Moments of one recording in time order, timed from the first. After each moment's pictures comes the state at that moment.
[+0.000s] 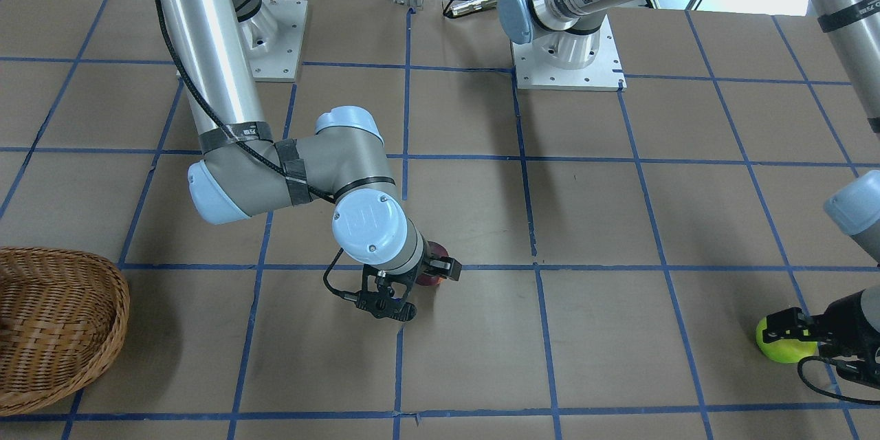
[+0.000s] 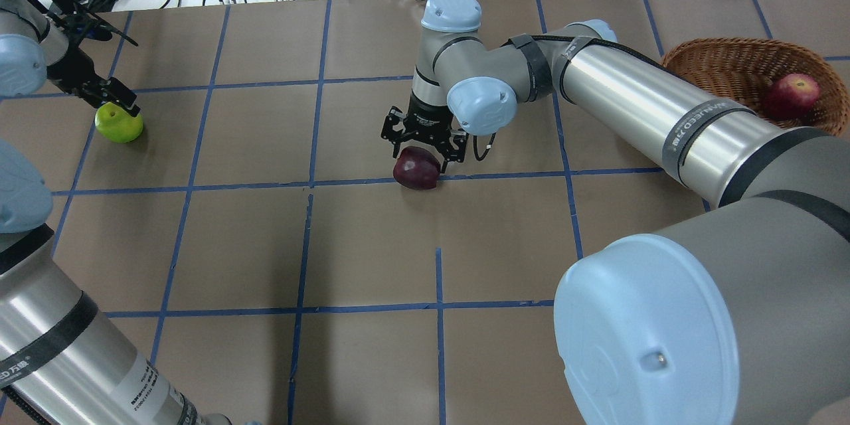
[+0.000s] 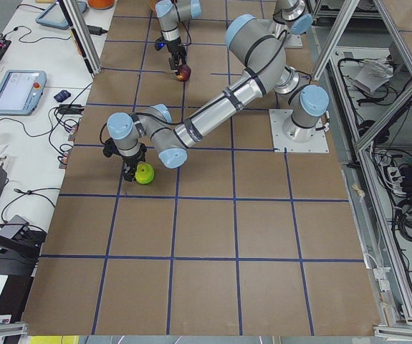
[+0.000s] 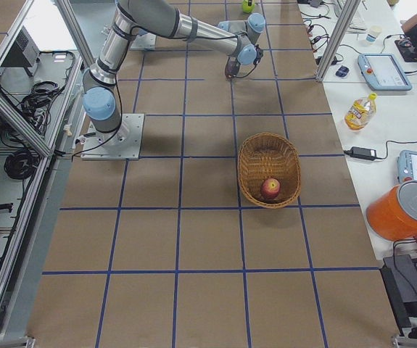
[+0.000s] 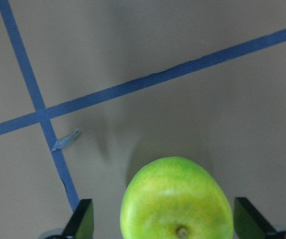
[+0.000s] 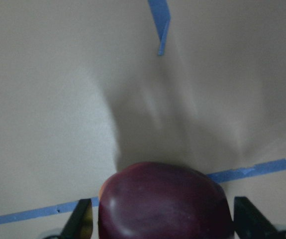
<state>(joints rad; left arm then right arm) -1.04 -2.31 -1.28 -1.14 1.54 0.82 1.89 -0.91 1.43 -1.96 -1.30 0.60</state>
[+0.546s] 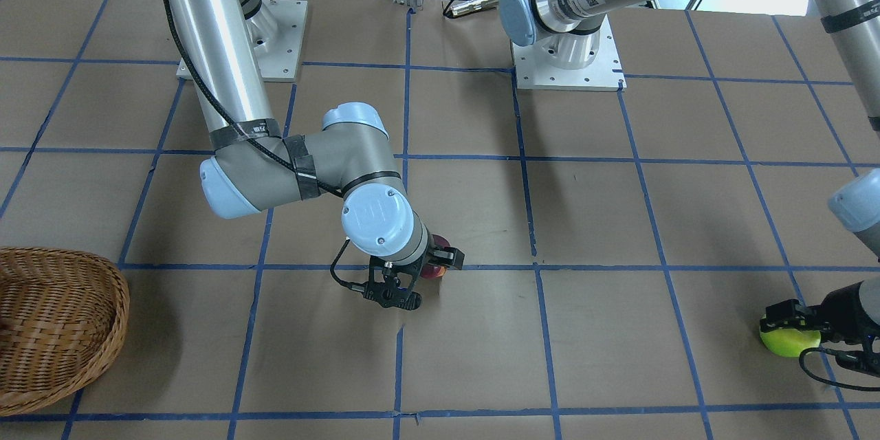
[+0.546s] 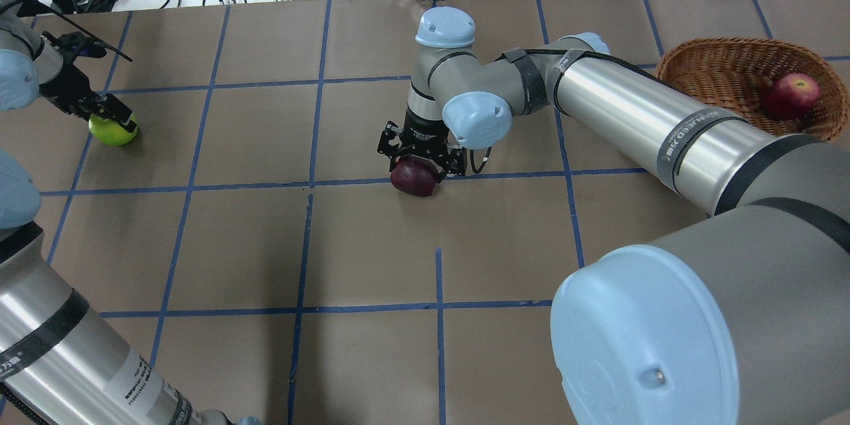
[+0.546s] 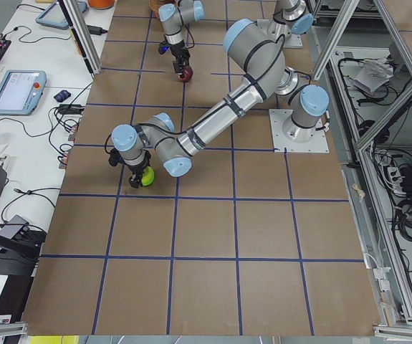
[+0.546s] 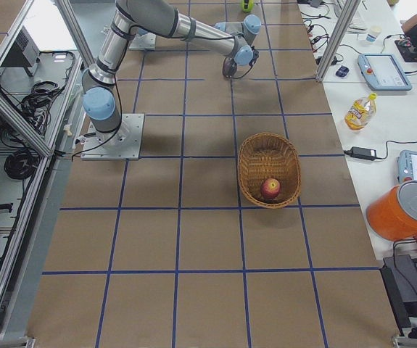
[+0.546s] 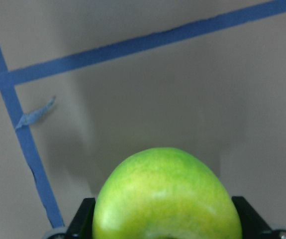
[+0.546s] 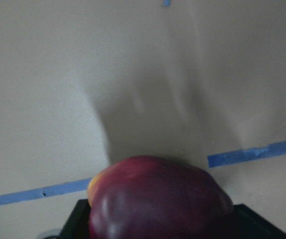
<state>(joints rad) -1.00 -2.30 -1.30 -1.19 1.53 0.80 1.91 -0.92 1.48 -1.97 -1.30 0.60</state>
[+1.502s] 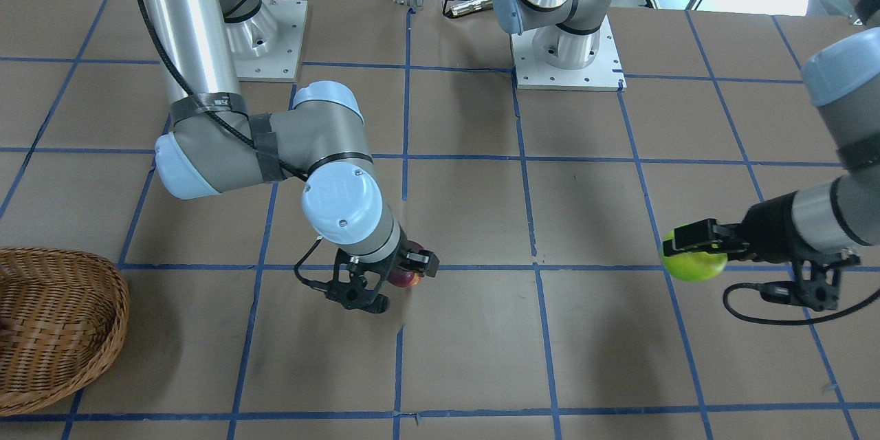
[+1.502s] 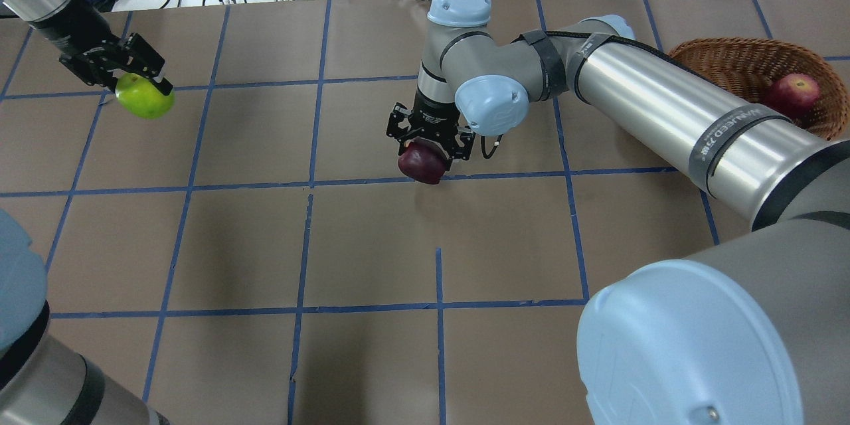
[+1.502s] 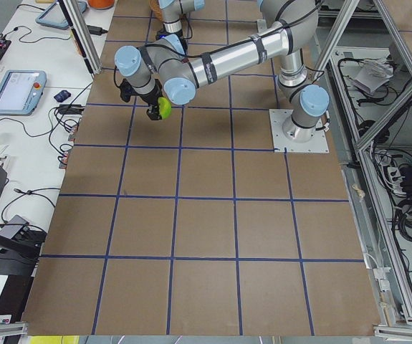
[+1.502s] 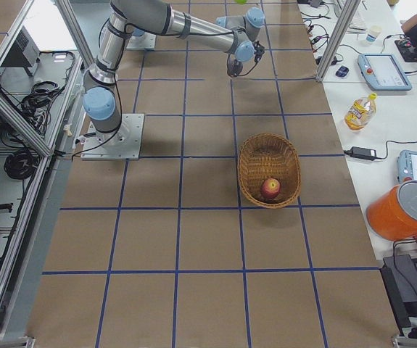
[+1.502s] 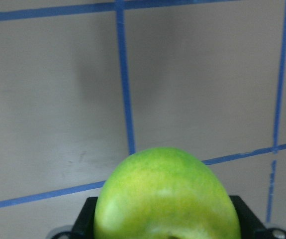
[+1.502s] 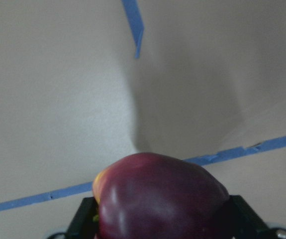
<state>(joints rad) -1.23 -1.97 -1.39 -1.64 1.36 0.38 1.83 -1.00 1.47 -1.95 -1.37 0.59</state>
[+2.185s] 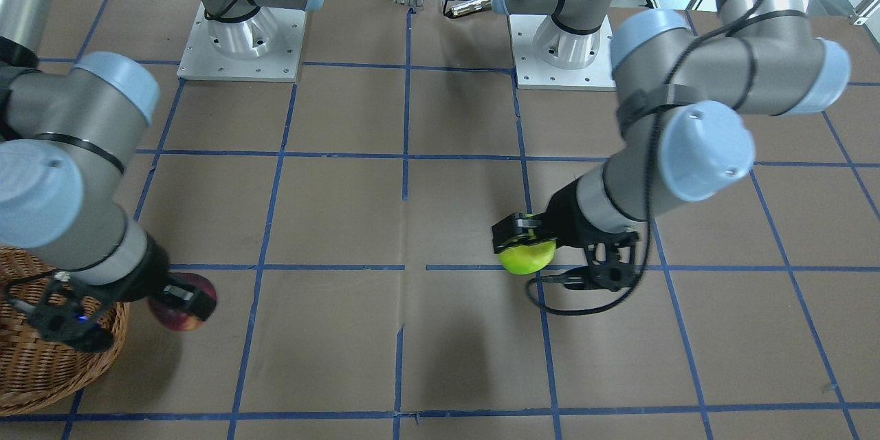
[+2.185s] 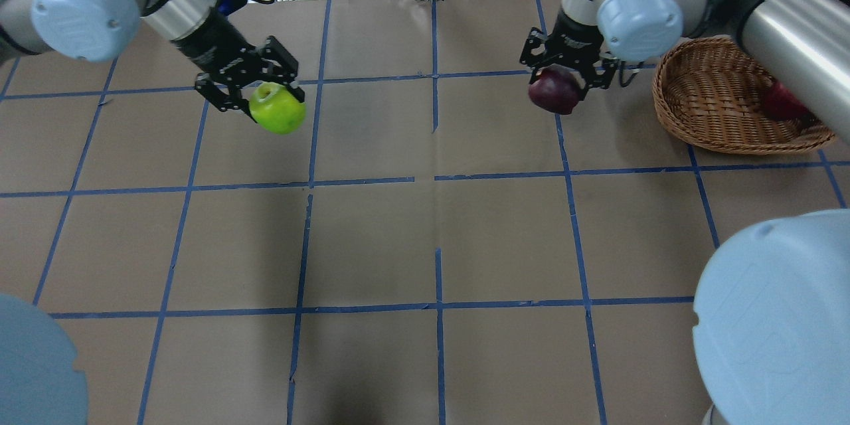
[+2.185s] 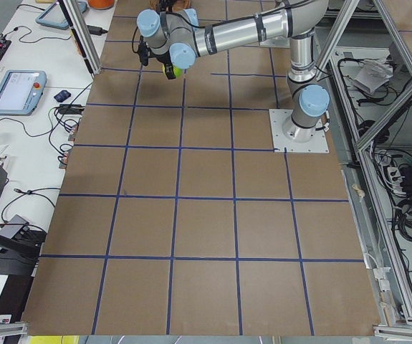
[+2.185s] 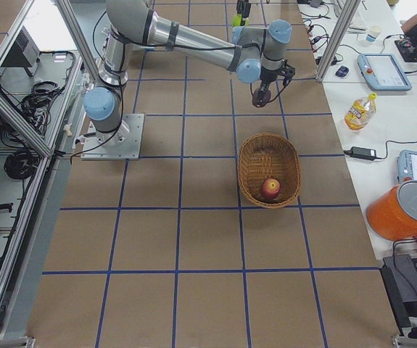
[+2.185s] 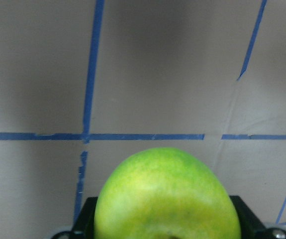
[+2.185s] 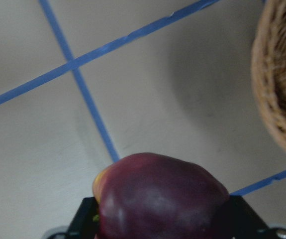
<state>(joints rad) -1.62 -1.94 -1.50 -1.34 1.29 -0.20 1.44 -1.13 1.44 -1.89 -1.59 0.28</state>
